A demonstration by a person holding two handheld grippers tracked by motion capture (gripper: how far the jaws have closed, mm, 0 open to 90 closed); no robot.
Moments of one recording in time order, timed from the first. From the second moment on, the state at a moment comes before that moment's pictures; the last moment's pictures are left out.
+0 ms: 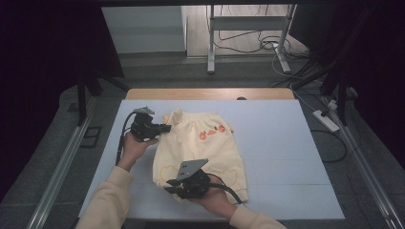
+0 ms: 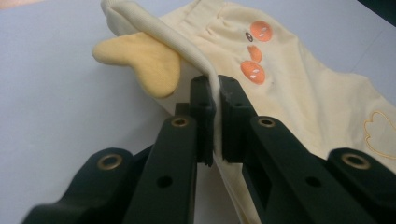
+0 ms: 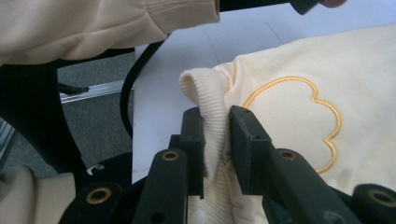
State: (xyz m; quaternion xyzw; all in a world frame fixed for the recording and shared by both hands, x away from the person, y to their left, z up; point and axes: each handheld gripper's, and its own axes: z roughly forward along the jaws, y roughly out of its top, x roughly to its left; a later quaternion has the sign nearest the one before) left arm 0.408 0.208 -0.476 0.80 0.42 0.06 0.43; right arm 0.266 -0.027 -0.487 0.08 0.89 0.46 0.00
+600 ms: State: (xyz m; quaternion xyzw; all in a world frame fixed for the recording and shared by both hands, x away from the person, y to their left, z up) left arm 0.409 0.198 -0.474 0.80 0.41 0.05 0.44; right arm 0.264 -0.049 -0.484 0.10 0.88 0.46 0.01
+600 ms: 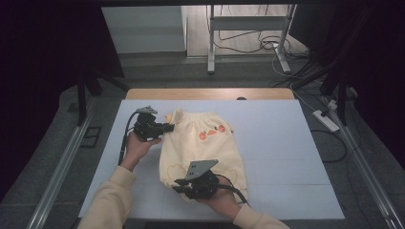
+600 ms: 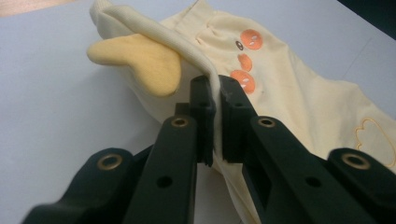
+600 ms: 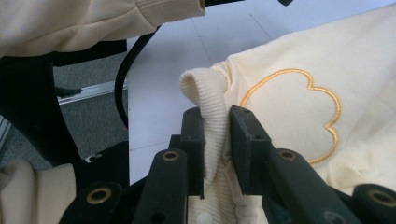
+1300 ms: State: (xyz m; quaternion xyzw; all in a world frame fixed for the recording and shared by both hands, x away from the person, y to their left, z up) left arm 0.410 0.181 -0.473 0.80 0.40 0.05 0.45; right arm 0.267 -0.070 -0.484 0.12 0.88 0.45 0.01
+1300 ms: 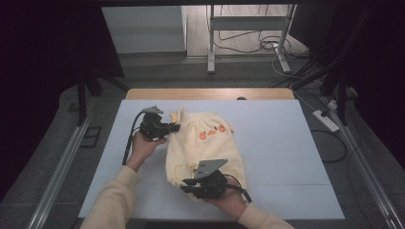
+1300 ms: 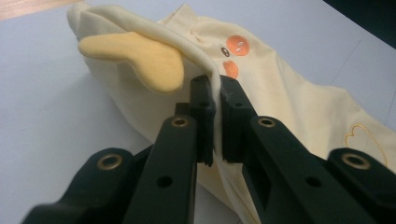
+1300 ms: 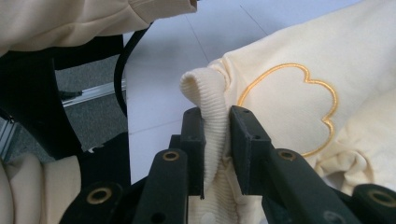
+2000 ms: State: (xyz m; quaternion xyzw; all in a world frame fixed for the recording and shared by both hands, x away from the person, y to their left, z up) left arm 0.411 0.164 -0.470 0.80 0.39 0.05 0.45; right arm 0.270 -0.098 -0.486 0.15 0.89 0.44 0.02
